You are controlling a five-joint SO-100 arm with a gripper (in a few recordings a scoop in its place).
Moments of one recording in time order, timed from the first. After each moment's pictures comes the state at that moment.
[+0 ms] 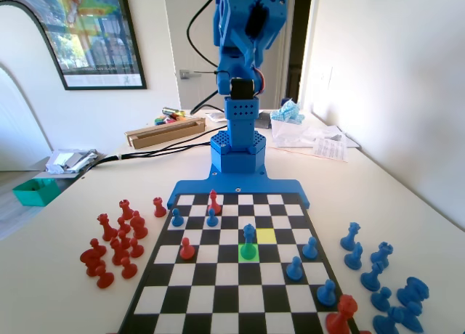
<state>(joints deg) -6.4 161.1 119.9 94.7 -98.8</state>
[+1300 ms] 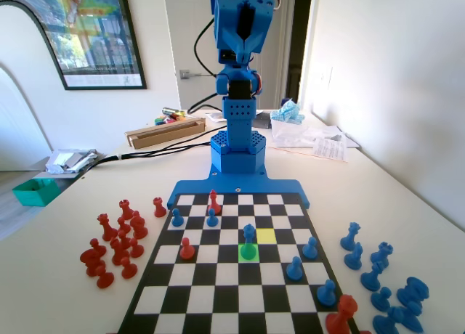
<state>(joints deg) -0.3 174.0 125.6 90.8 -99.6</state>
